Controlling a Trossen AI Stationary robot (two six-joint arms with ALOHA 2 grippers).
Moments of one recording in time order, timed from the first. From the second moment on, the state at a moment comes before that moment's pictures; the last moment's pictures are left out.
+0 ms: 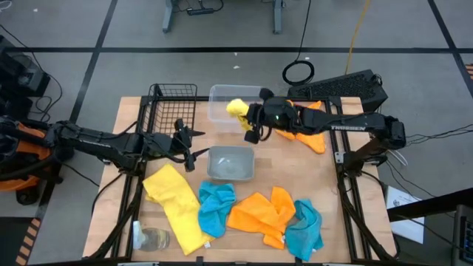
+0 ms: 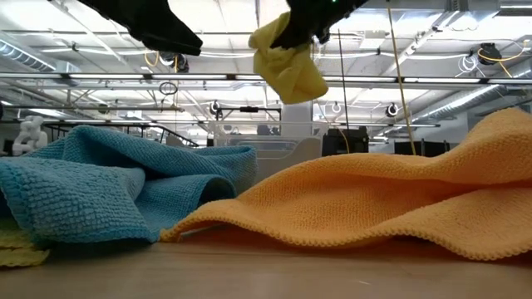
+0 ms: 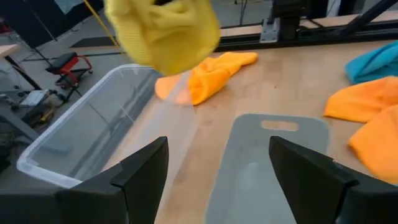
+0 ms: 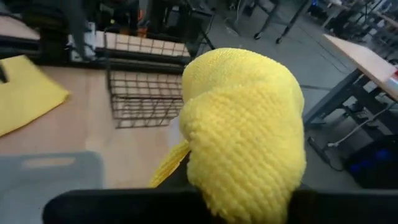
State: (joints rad) left arm -0.11 0.94 0.70 -0.14 -0.44 0.06; right arm -0.18 1.51 1.30 -0.16 0.30 -0.24
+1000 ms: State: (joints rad) left arm -0.07 0.94 0.70 -0.10 -0.44 0.06; right arm -0.56 1.85 1.30 -0.07 -0.01 -0.10
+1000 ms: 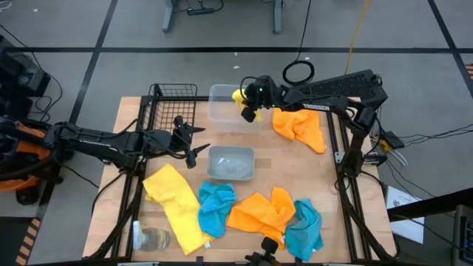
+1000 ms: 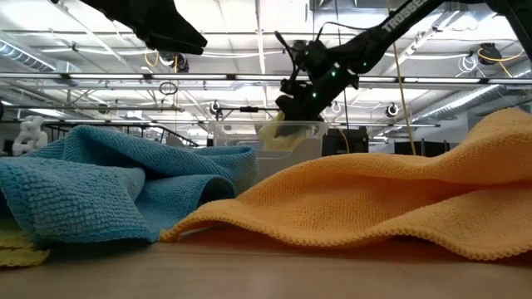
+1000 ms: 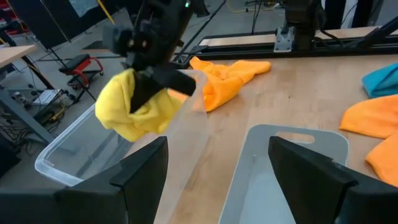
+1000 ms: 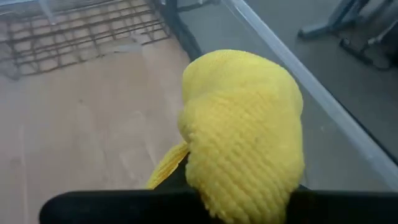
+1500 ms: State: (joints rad) left arm -0.07 0.94 0.70 -0.10 -0.44 0.06; right arm -0.57 1.86 1.30 -0.09 0.00 0.02
